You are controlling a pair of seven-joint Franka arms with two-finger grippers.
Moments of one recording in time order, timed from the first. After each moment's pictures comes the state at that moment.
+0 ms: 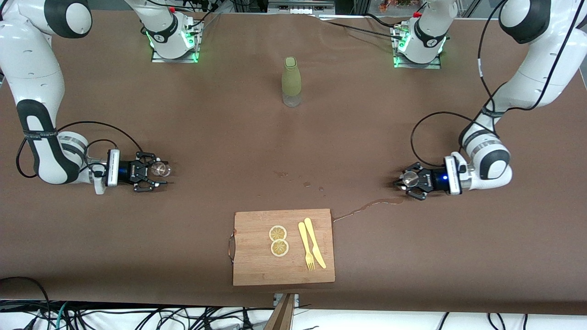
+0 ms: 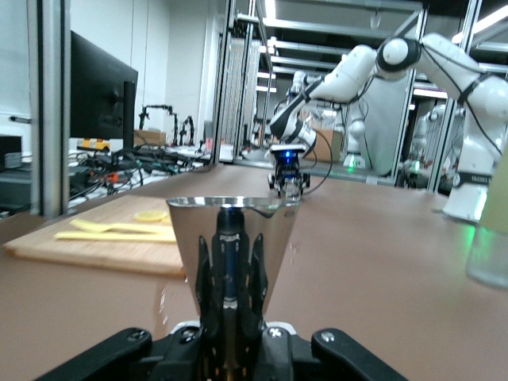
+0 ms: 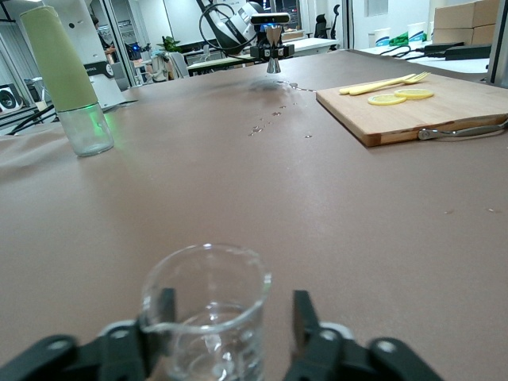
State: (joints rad) left arm 0.39 0.91 -0.31 -1.76 -1.33 1.79 2.49; right arm -0.29 0.90 -0.01 -1.67 1.06 1.67 -2.44
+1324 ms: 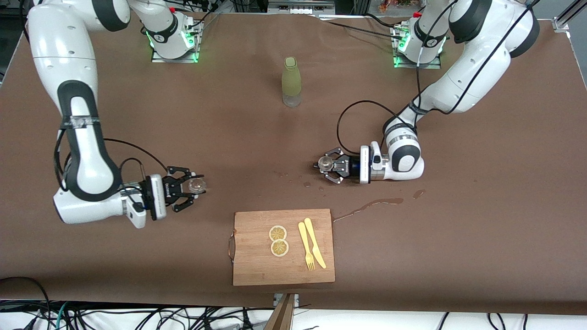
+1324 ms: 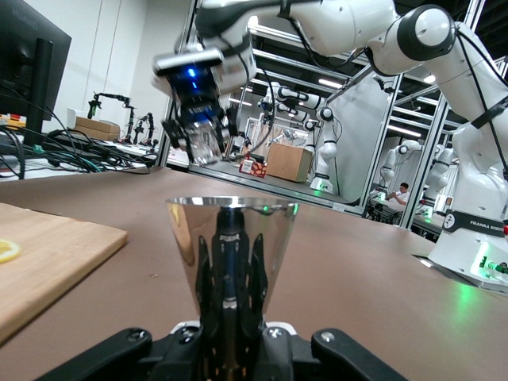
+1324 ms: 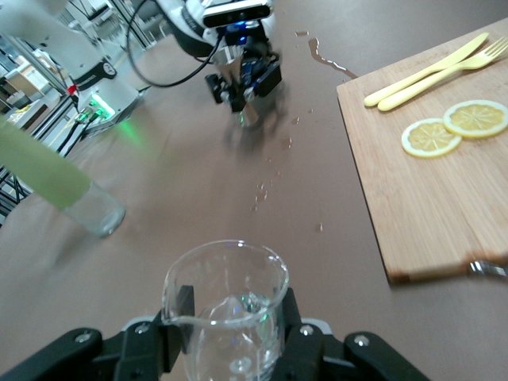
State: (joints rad) left arm 0.01 0.98 -0.39 -1.75 -1.63 1.97 2.48; right arm 0.09 0.86 0.00 -1.23 0.86 1.62 -1.59
